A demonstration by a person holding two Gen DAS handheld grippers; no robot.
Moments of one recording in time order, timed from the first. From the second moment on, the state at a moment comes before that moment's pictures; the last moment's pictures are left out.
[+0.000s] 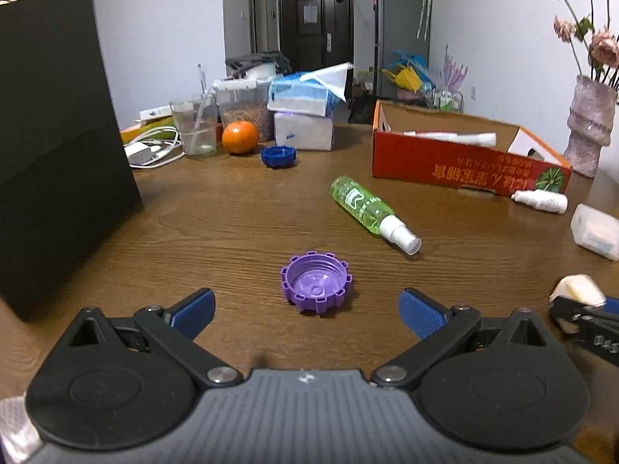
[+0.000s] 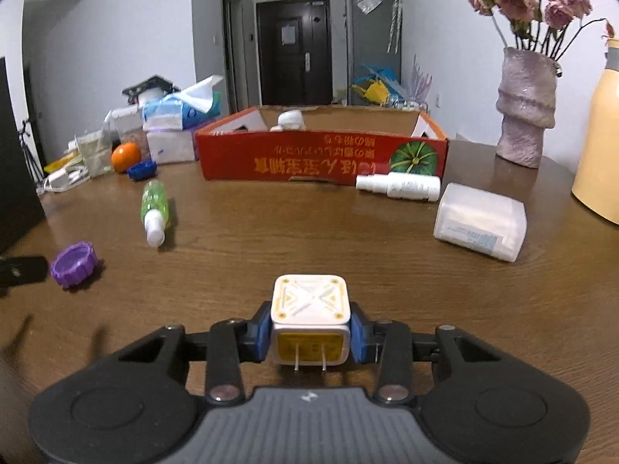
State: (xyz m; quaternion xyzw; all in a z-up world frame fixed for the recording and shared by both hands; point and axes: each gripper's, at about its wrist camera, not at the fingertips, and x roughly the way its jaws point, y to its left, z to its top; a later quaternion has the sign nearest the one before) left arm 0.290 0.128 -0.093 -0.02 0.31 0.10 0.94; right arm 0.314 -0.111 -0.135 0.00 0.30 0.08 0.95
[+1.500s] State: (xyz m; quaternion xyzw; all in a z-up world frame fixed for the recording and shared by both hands) left arm 0.329 0.136 -0.107 -0.05 0.30 0.09 0.95; right arm 0.308 -0.129 -0.121 0.04 0.23 0.05 0.97
